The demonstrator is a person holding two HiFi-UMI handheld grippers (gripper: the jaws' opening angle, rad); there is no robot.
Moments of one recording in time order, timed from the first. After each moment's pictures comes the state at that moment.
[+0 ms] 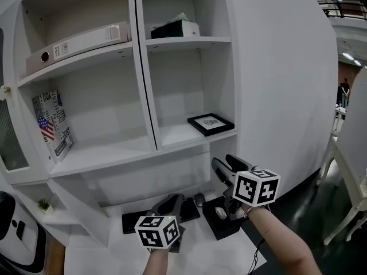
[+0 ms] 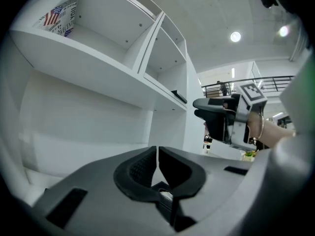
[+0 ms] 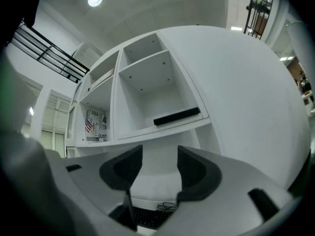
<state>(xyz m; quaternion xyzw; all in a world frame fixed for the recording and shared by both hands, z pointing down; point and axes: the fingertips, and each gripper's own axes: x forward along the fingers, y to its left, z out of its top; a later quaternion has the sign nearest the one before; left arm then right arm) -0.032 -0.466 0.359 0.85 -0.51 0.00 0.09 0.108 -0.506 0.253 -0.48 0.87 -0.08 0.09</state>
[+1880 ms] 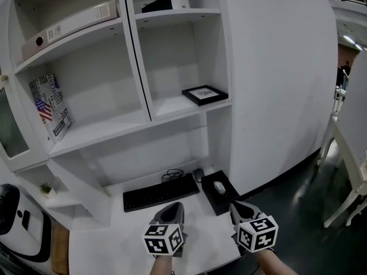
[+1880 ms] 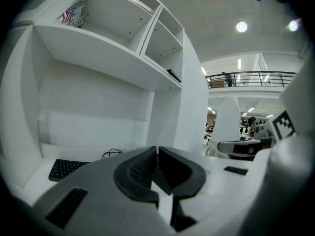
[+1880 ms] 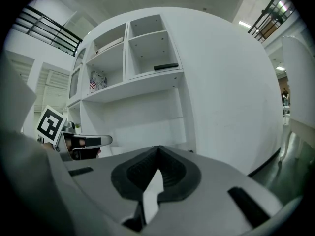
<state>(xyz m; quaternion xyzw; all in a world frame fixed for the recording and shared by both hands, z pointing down) -0.029 -0.389 0.460 0.84 -0.53 0.05 0.13 0.142 -0.368 0.466 -0.54 0.83 -0.13 -0.05</state>
